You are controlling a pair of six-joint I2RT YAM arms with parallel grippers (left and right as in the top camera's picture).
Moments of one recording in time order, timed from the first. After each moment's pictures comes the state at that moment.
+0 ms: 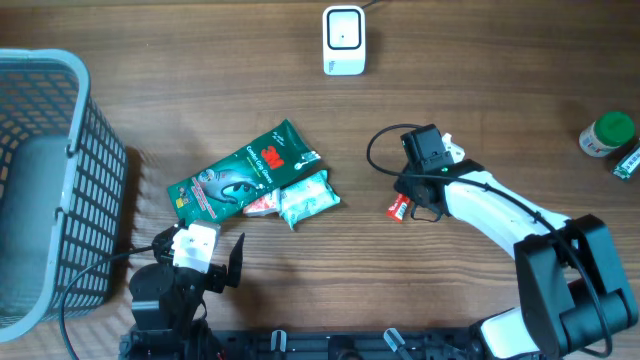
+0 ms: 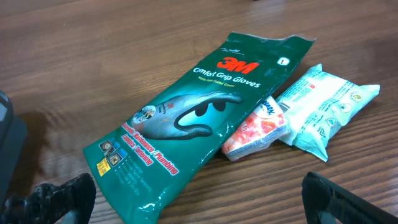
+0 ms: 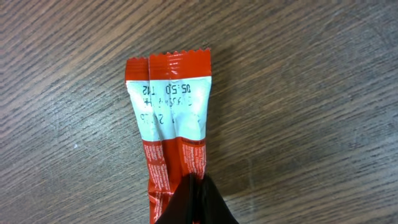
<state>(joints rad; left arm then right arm) 0.03 0.01 0.22 -0.71 0.19 0.21 0.35 1.67 0.80 -0.41 0.13 0.87</state>
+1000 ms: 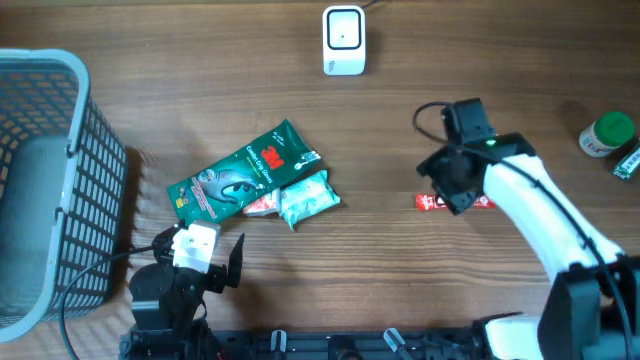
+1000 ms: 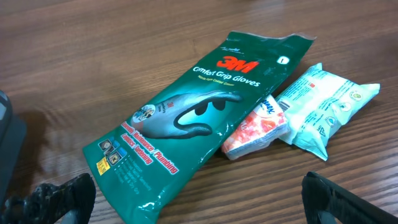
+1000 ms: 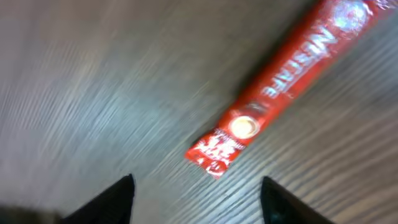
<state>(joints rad) 0.03 0.01 0.22 -0.72 0.19 0.21 0.16 1.55 0.99 -0.85 -0.04 1.12</state>
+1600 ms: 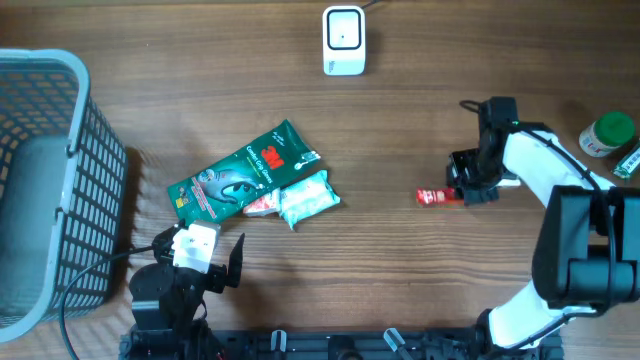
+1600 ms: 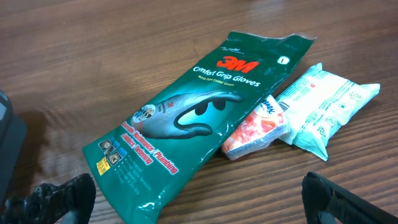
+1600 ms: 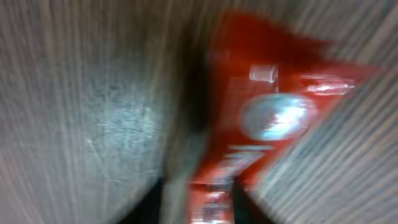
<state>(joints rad) 0.03 0.01 0.22 -0.72 0.19 0.21 -0.04 1.82 1.04 -0.78 -0.16 1.30</state>
